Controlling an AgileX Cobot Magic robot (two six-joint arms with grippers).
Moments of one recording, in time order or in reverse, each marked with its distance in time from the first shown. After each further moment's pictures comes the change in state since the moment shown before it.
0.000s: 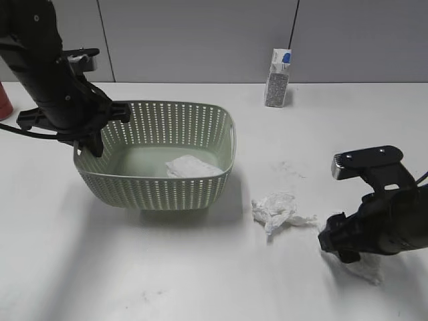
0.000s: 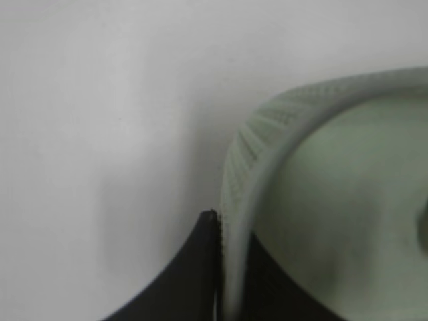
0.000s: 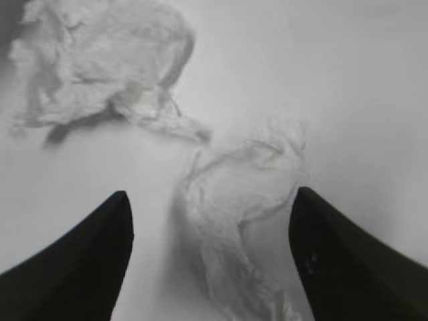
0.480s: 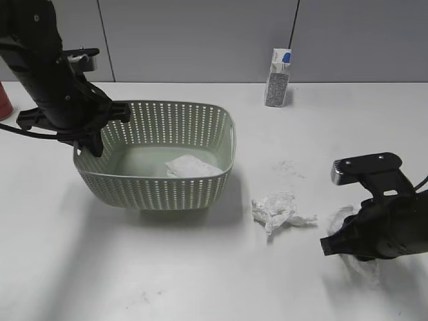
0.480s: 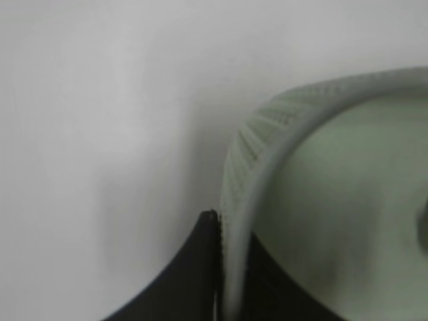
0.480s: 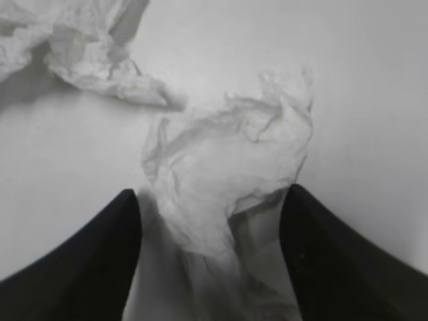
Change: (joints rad) left arm 0.000 0.000 0.000 0.000 0.000 0.000; right arm 0.000 0.050 0.033 -0.007 -0.071 0.021
